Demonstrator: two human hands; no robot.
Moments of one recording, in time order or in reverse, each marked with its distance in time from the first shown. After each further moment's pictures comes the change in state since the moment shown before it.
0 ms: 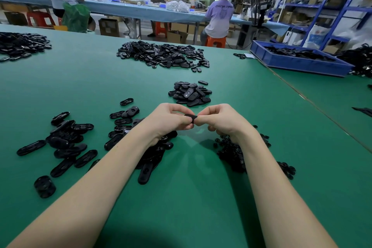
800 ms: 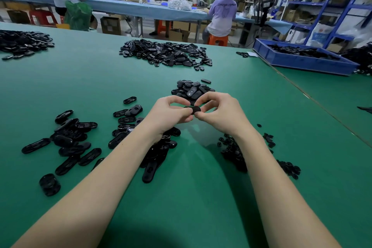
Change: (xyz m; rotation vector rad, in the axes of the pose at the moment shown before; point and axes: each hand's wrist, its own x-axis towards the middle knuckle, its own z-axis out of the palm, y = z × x) left_hand 0.010 -0.004 -0.005 -0.061 0.136 0.066; right_hand 0.004 -0.004 0.007 -0.227 0.188 -0.315
